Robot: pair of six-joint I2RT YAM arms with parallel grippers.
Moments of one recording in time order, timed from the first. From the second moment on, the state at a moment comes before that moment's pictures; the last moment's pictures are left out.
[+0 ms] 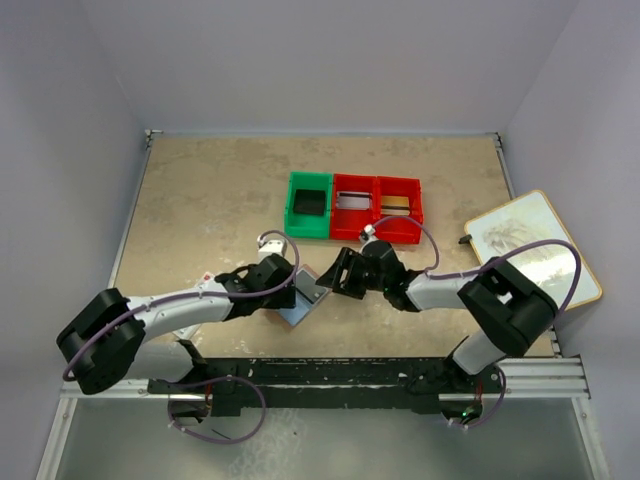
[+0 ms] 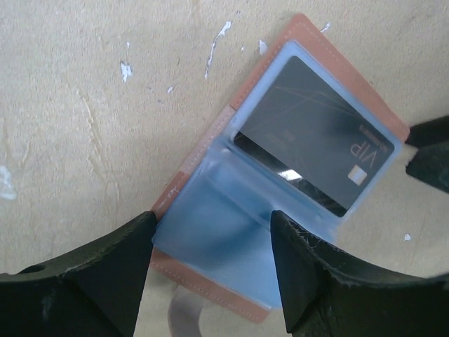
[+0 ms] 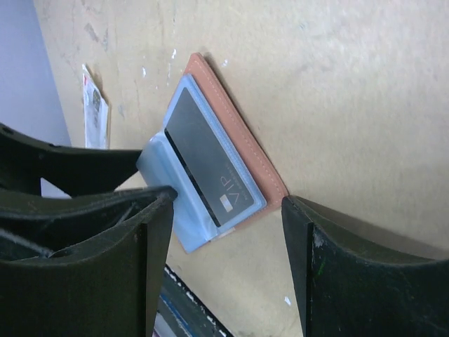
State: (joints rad) left arm -0.86 1.29 0.57 -0.26 -0.27 -0.72; right arm 0.74 1.54 0.48 0.44 -0.19 1.06
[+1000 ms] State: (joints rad) left arm -1.32 1.25 0.60 -0.11 -0.34 -1.11; right arm 0.68 1.49 0.78 0.11 -0.24 0.70
